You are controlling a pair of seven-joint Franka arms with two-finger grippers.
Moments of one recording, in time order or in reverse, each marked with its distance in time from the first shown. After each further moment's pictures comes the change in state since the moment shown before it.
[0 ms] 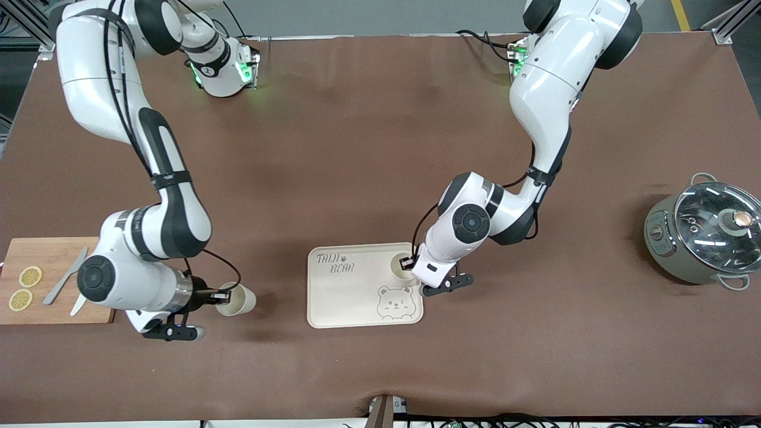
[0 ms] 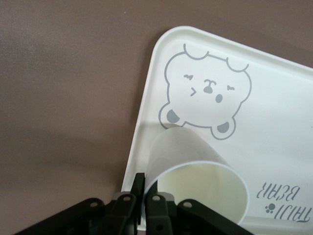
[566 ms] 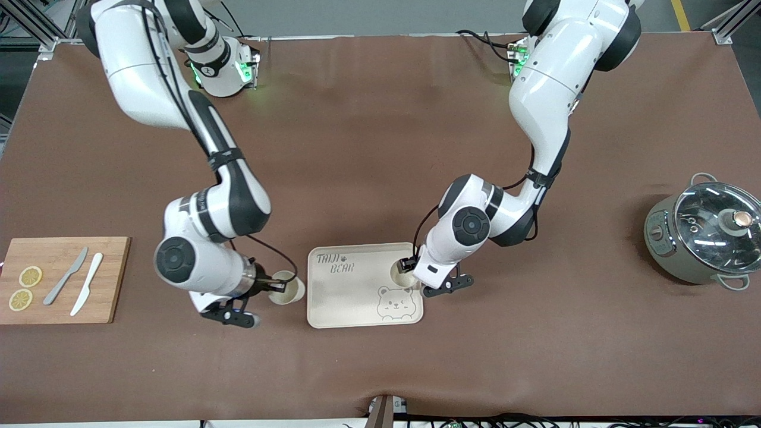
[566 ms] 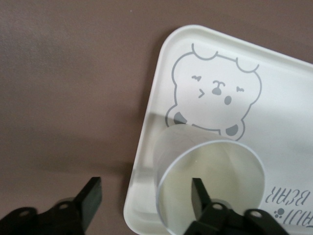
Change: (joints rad) left arm 0.002 0.009 0.010 0.010 0.000 -0.018 0.006; right arm 0.180 -0.004 -0.001 0.006 0.000 0.005 0.336
